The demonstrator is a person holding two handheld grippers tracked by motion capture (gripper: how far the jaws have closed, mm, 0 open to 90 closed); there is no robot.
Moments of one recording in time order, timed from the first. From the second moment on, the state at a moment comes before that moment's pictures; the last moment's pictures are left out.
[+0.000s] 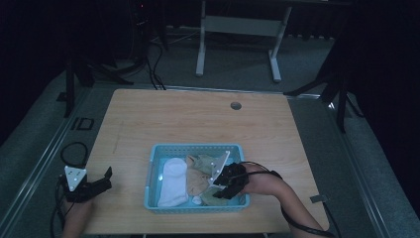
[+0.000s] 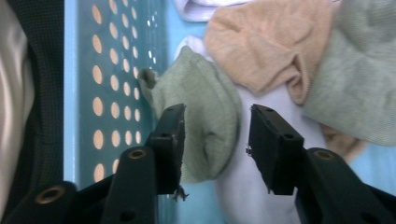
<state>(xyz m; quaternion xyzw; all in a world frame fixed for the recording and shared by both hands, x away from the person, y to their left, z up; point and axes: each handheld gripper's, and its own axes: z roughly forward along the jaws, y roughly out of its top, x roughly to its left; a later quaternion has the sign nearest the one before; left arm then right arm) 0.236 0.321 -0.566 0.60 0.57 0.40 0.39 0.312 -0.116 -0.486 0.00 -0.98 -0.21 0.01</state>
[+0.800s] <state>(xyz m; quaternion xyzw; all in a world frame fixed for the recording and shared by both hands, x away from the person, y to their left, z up) 0.236 0.321 -0.566 0.60 0.57 0.40 0.39 0.306 -0.117 -0.467 0.02 -0.98 -0.22 -0.01</state>
